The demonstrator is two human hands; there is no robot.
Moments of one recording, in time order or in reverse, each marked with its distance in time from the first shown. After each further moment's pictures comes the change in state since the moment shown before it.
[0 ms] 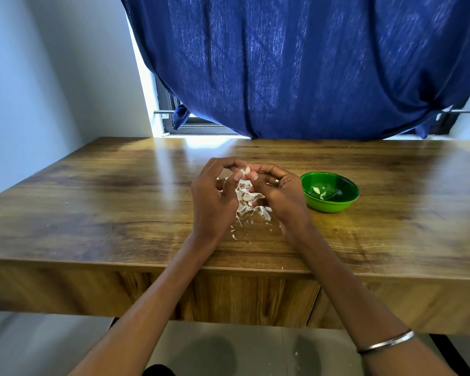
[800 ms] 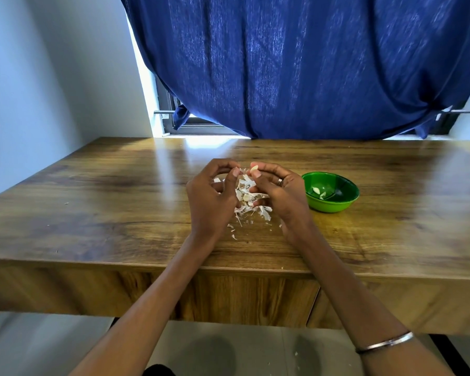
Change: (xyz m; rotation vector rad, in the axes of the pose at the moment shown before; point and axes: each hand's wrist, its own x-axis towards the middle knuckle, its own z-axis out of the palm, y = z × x) left_hand -0.002 0.000 -0.001 -0.069 0.038 -0.188; right_hand 0.000 -0.001 -0.001 0.075 0.025 0.035
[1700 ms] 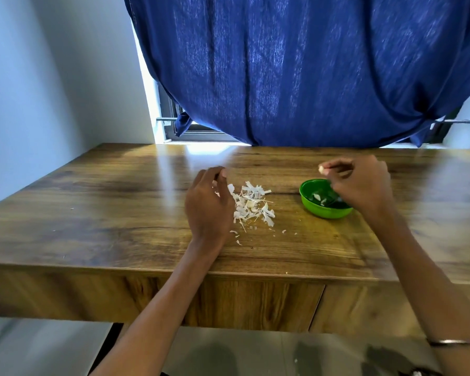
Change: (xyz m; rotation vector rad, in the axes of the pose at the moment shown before) left_hand 0.007 -0.014 -0.004 0.404 0.173 0.113; right_hand 0.017 -0.068 -0.096 -1.118 0.245 -0.241
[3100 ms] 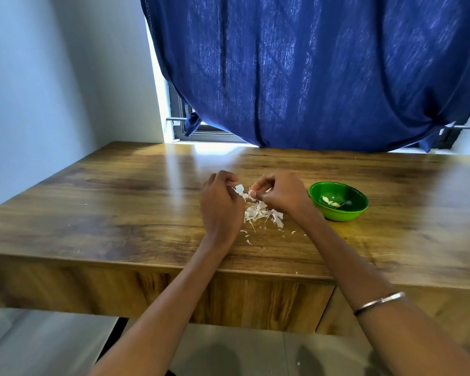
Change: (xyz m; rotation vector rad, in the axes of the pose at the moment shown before) left_hand -0.001 -0.008 0.006 -0.019 -0.119 -0.113; right_hand 0.001 -0.062 0.111 0.095 -0.401 -0.092
